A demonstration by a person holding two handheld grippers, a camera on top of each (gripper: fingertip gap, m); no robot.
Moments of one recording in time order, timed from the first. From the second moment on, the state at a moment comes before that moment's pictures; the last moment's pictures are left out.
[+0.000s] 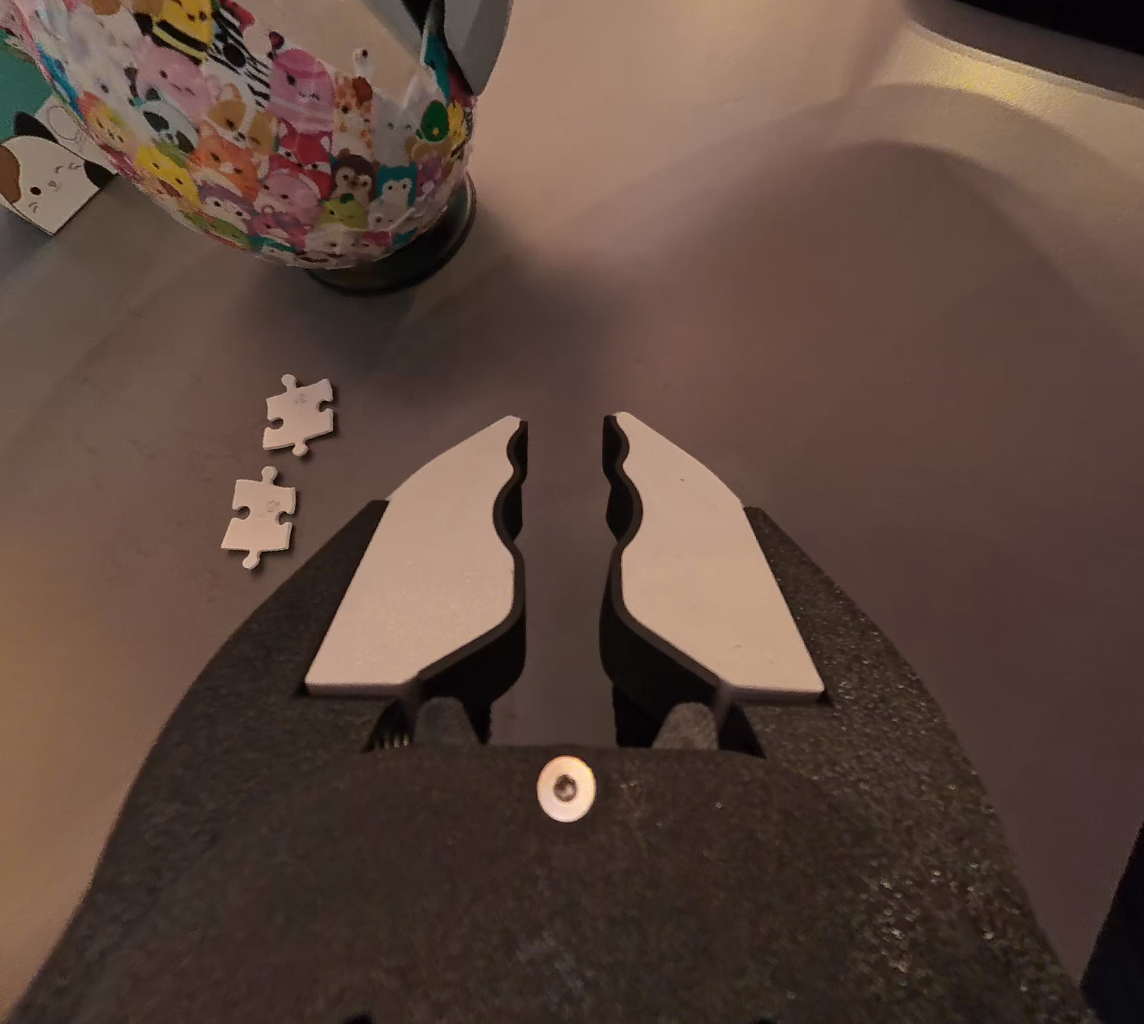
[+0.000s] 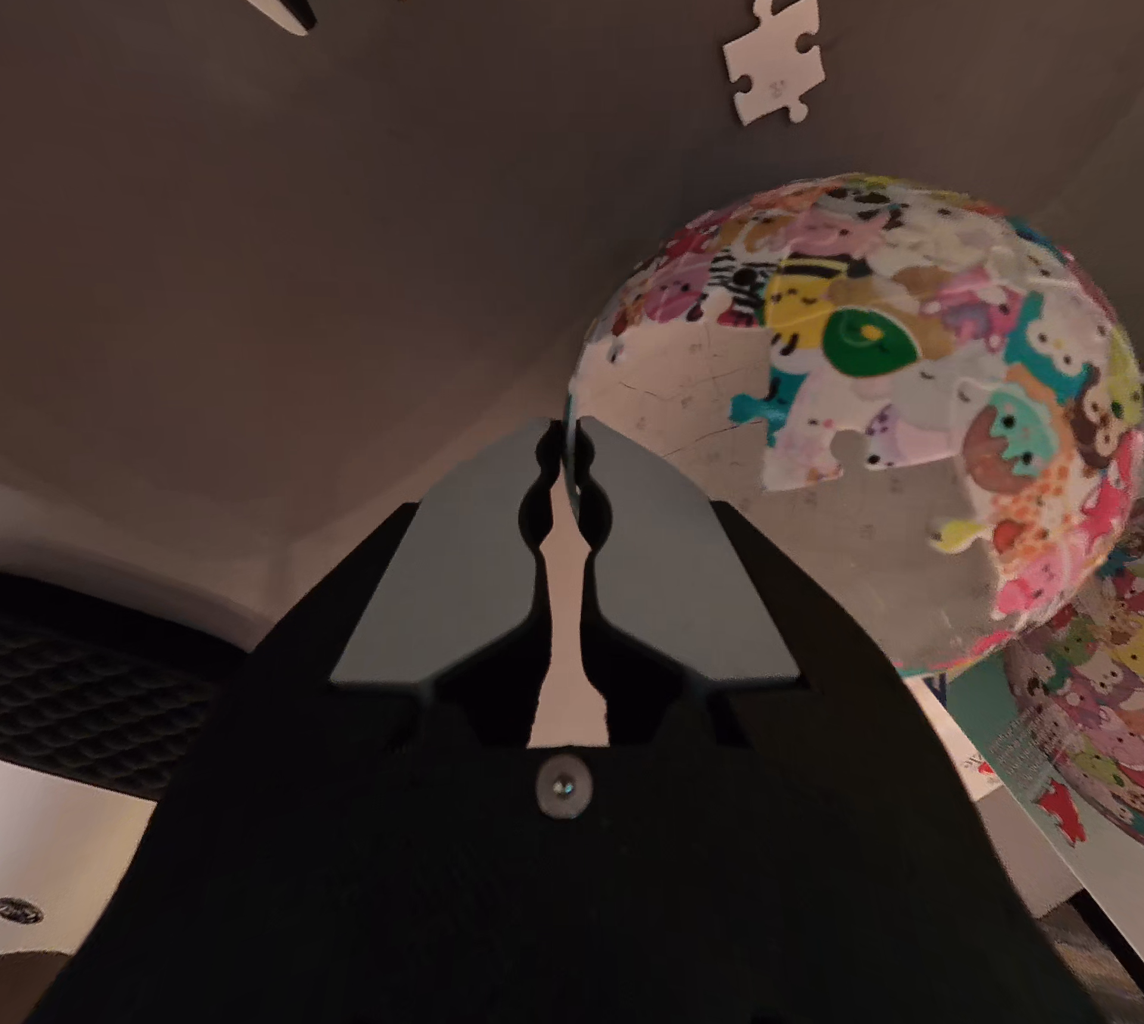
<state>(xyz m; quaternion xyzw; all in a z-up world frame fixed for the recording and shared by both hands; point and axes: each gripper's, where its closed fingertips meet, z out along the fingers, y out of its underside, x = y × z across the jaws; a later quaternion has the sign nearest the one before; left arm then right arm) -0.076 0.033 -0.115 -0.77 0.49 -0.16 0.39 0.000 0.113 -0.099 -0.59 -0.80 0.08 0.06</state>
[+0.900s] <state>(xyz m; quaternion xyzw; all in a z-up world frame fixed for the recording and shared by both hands) -0.080 0.028 -0.118 -0.77 0.48 -0.16 0.38 -0.003 0.114 -0.089 -0.55 -0.83 0.10 0.07</state>
